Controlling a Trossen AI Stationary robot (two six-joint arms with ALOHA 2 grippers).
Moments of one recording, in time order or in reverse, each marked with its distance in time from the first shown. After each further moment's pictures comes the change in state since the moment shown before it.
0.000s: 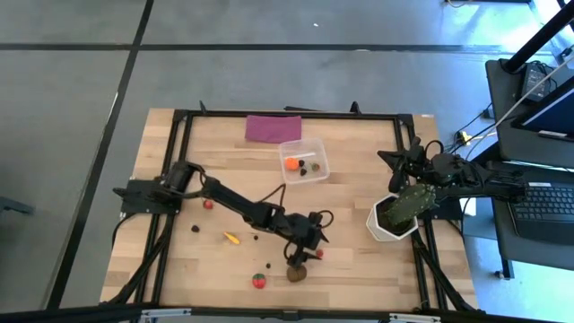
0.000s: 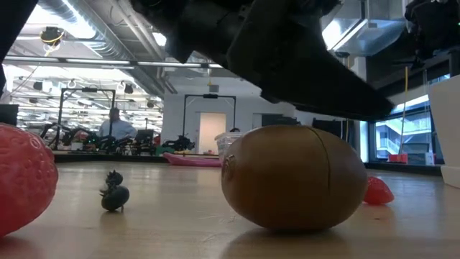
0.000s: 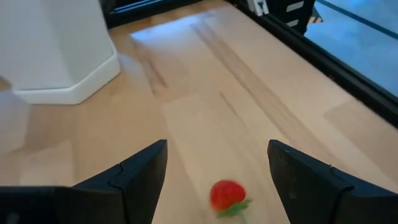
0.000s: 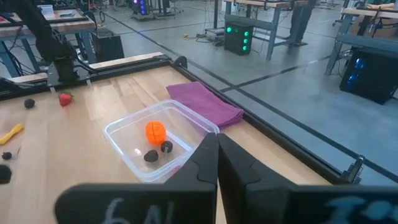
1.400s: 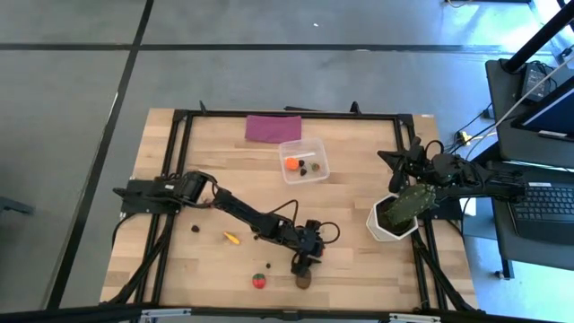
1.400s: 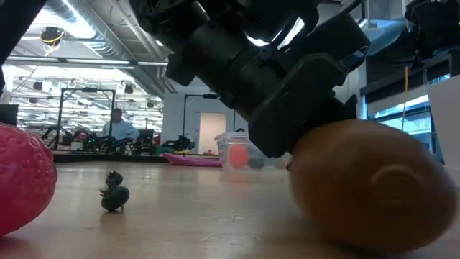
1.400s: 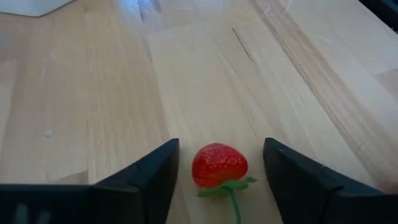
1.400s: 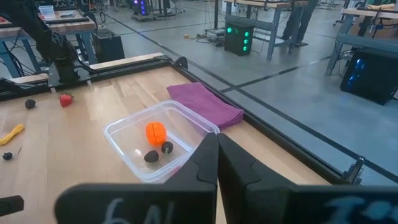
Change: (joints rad) left arm -0.038 0.151 0.109 -0.133 -0.102 -0.158; right arm 0.000 0.000 0.001 0.000 -0.001 -0.001
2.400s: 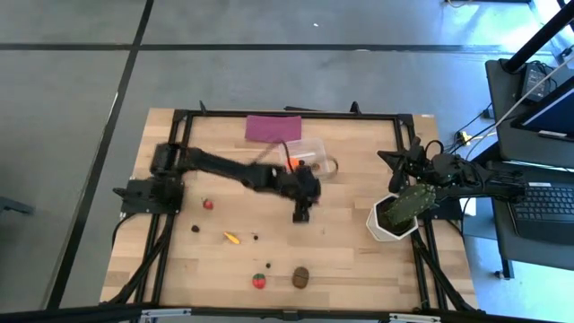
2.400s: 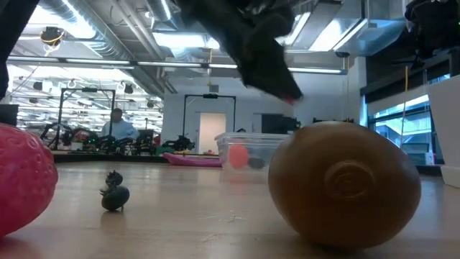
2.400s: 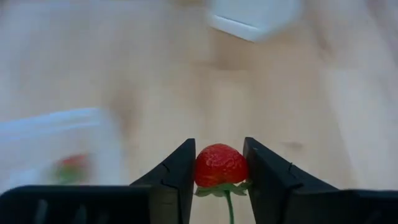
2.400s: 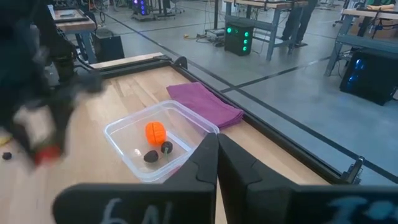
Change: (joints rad) left arm 0.270 -0.355 -0.005 -0.410 -0.045 0.005; right arm 0.000 0.000 0.000 0.000 0.000 -0.003
